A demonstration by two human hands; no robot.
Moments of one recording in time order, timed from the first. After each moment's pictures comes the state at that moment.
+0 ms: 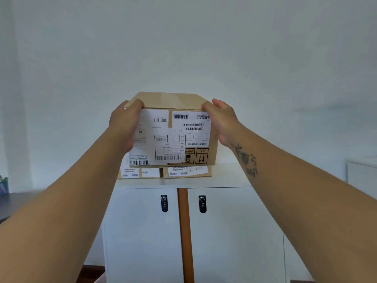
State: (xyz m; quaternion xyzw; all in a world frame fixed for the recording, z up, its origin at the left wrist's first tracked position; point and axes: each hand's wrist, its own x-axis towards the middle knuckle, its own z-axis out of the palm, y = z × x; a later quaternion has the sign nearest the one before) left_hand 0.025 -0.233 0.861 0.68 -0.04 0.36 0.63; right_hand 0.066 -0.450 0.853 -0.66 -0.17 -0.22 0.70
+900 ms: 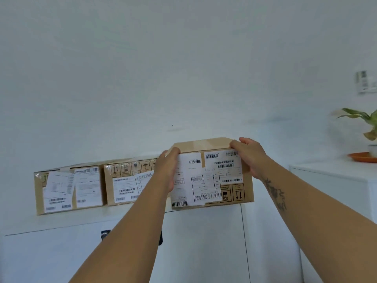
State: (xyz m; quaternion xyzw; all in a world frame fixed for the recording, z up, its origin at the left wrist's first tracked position) left_hand 0.185 -0.415 0.780 0.67 -0.12 0.10 0.73; right_hand 0.142 -0.640 0.786 -0.71 0.04 -0.31 0.63
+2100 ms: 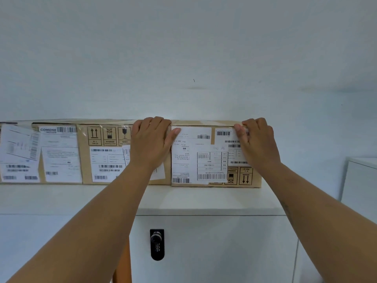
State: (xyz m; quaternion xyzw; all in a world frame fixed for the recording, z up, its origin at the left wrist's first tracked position) left_hand 0.427 -0.340 0.724 0.82 -0.14 0.55 0.08; right_hand 0.385 -0.617 0.727 -0.85 -0.03 -0.47 0.22
